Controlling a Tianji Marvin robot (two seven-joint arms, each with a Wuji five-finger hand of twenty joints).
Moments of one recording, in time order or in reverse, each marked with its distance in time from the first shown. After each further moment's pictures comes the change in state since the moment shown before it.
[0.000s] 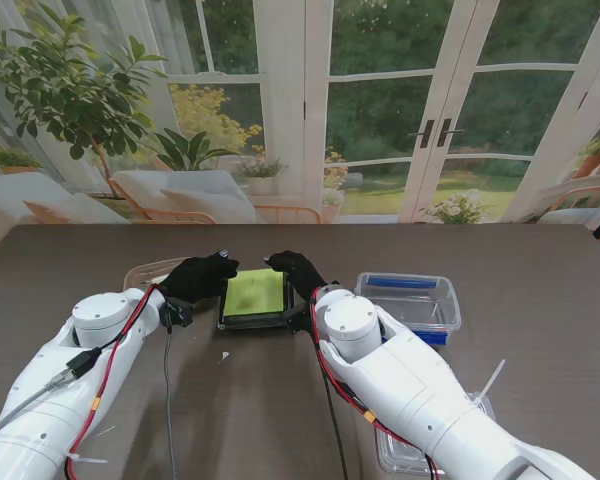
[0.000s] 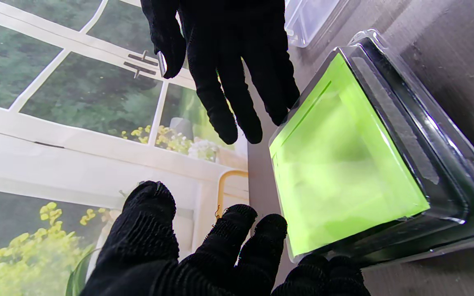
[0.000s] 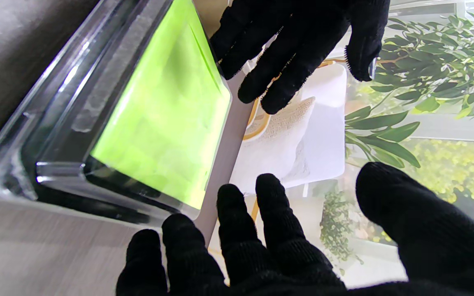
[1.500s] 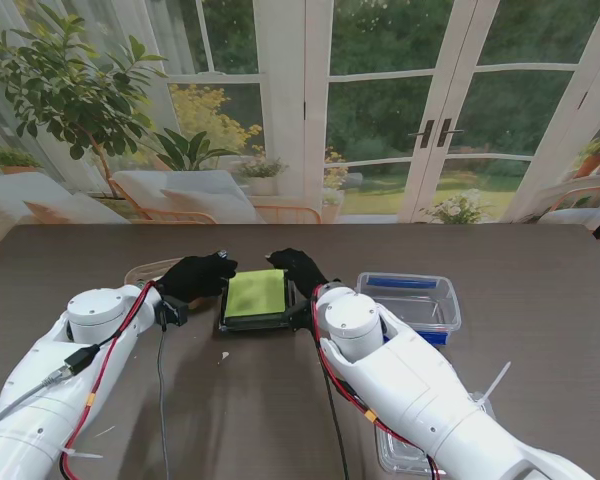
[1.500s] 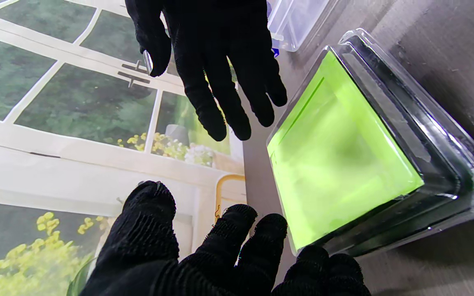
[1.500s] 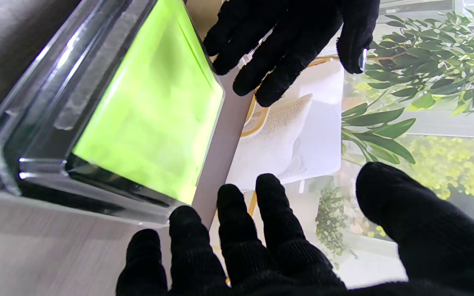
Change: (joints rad) left arm -0.020 0.014 -0.002 0.018 0.036 0.002 -0.055; right arm -0.012 0.009 0.017 -0.043 -0.009 0.033 -0.008; left_hand 0.000 0.000 0.000 0.000 0.000 0.000 0.000 0.000 0.000 0.000 0.005 0.000 0.008 -0.007 0.103 0.028 0.011 0.000 0.011 0.008; right_hand 0.000 0.000 0.000 0.000 0.000 0.000 0.000 0.001 0.000 0.000 0.000 0.000 0.025 -0.059 0.059 0.030 0.000 0.000 0.000 0.001
